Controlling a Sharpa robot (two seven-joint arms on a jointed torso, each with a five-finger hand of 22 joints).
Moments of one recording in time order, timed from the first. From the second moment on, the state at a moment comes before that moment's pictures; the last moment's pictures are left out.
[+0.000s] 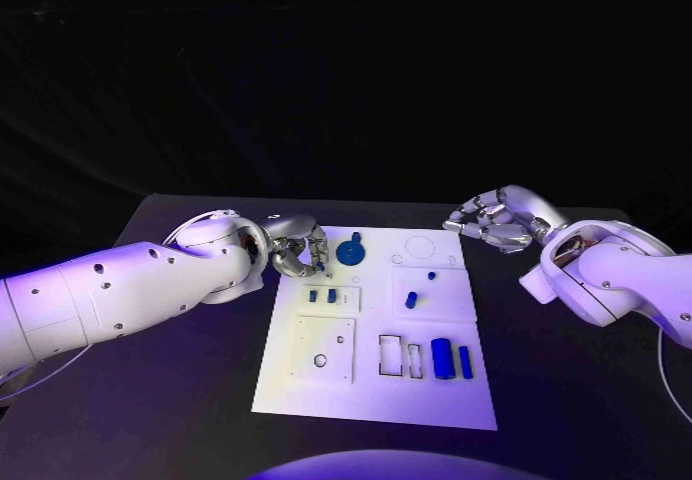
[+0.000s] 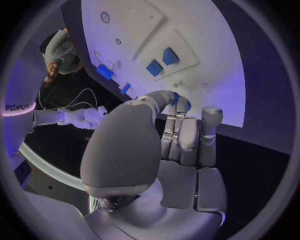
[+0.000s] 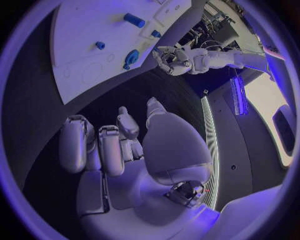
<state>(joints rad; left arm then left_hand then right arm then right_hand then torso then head) 1.19 -0.81 -0.04 1.46 -1.39 -0.11 -0.07 1.50 -0.23 0.50 0.14 0.38 0.92 0.14 0.45 0.25 1.04 0.08 0.51 0.11 1.39 0.00 1.37 1.01 0.15 1.11 0.12 1.23 0.98 1.29 -0.99 -0.15 1.62 -0.91 -0.45 0.01 1.23 -0.01 -0.05 0.29 0.22 0.83 0.17 0.29 0.30 1.22 0.08 1.23 1.13 1.47 0.02 1.47 1.31 0.05 1.42 0.12 1.32 1.31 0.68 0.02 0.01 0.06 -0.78</state>
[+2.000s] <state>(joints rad) 1.17 -0.73 -0.05 1.38 -1.38 -0.08 -0.08 1.49 -0.23 0.50 0.14 0.38 0.94 0.14 0.44 0.25 1.06 0.07 0.49 0.10 1.39 0.01 1.37 1.01 0.15 1.11 0.12 1.23 0.98 1.29 -0.99 -0.15 1.62 -0.91 -0.45 0.00 1.24 0.00 -0.05 0.29 0.22 0.83 0.17 0.29 0.30 1.22 0.08 1.23 1.13 1.47 0.02 1.47 1.31 0.05 1.42 0.12 1.32 1.31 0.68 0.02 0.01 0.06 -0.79</state>
